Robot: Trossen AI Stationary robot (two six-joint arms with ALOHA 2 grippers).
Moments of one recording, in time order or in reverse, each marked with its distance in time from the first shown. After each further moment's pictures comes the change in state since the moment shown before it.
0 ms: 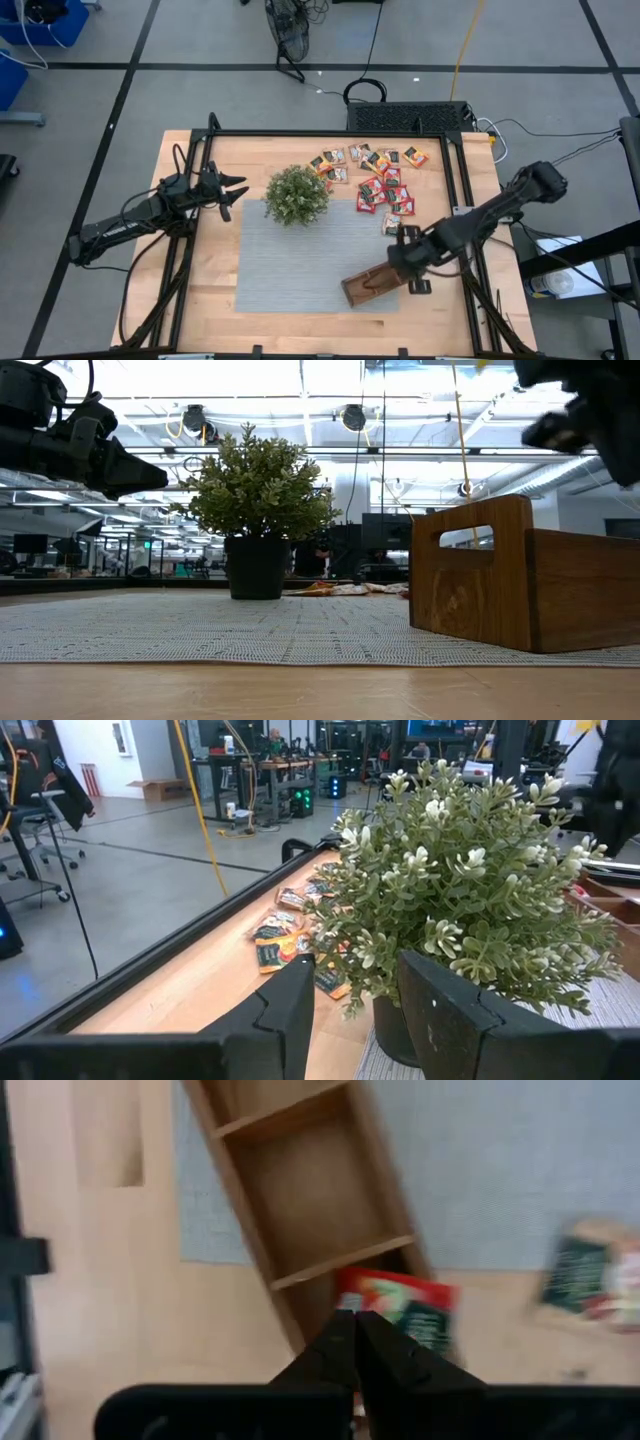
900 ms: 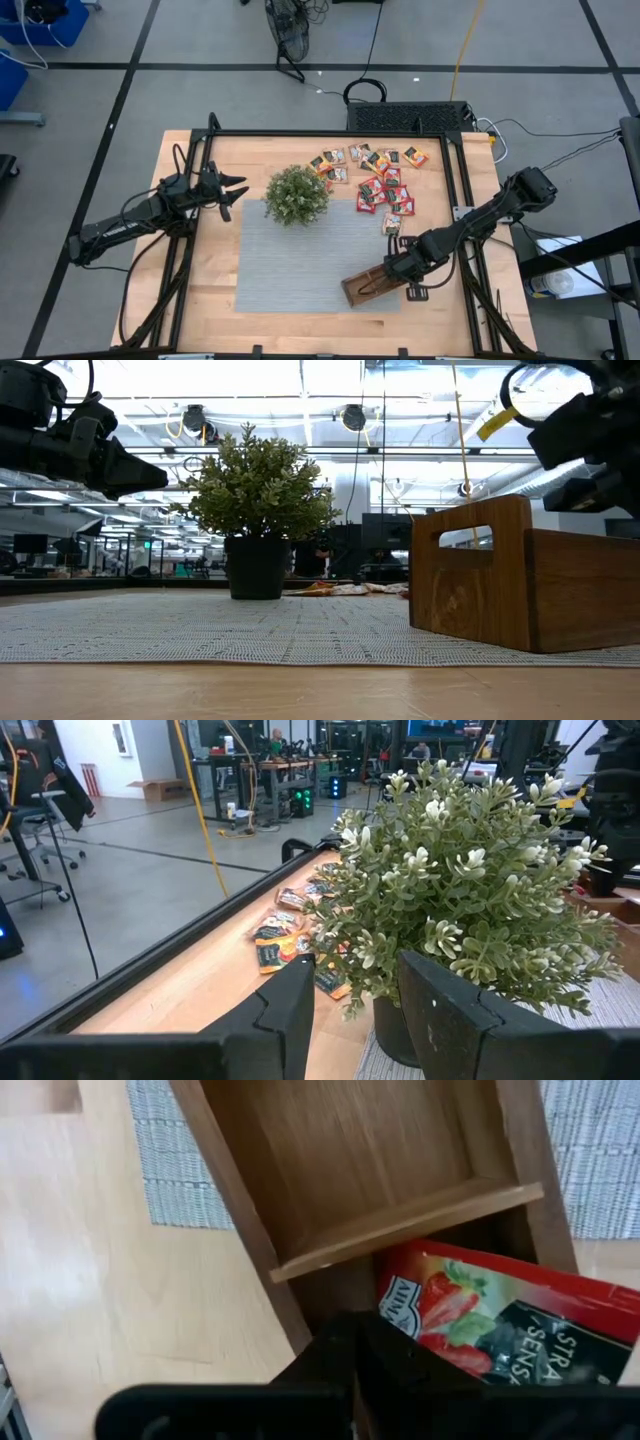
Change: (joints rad) left arm 0.000 0.000 0.000 0.000 0.000 0.000; right arm 0.003 0.128 -0.128 0.151 -0.125 0.024
